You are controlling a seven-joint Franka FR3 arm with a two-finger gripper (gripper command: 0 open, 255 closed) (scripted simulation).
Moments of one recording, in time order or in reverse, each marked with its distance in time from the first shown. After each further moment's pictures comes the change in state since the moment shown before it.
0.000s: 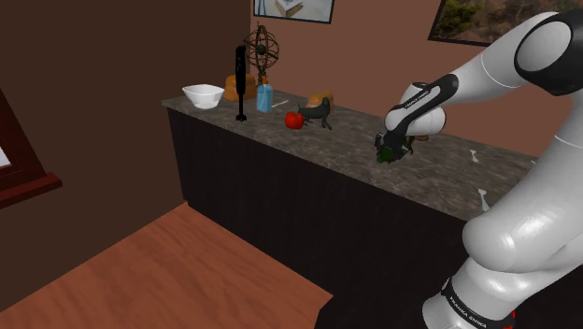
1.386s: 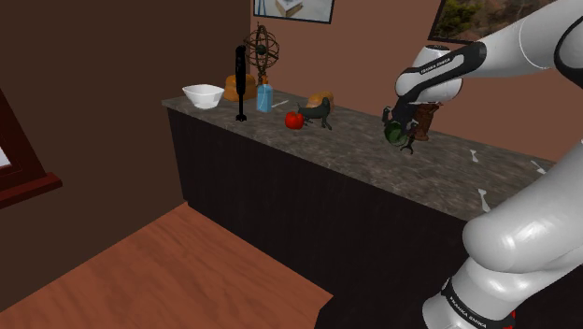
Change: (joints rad) arm 0.006 -0.165 0.007 0.125 0.000 -0.290 -0.007
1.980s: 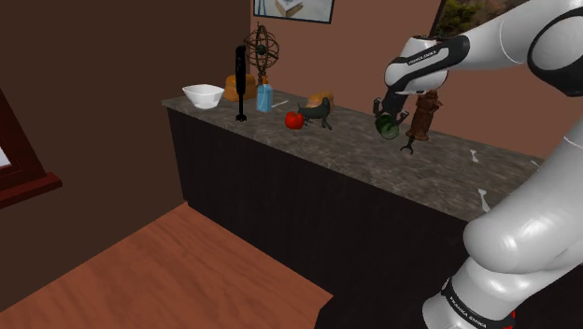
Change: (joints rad) arm 0.024 0.105 0.028 0.177 0.003 -0.077 0.045
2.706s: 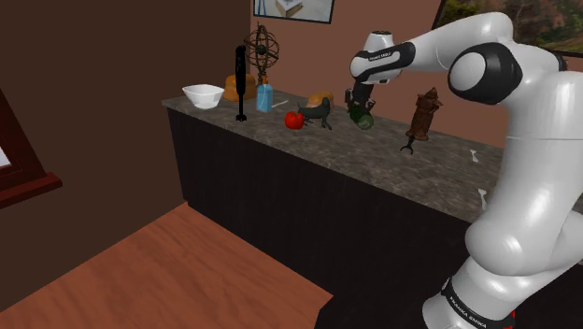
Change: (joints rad) arm 0.065 0.407 0.045 0.558 -0.005 -0.161 0.106
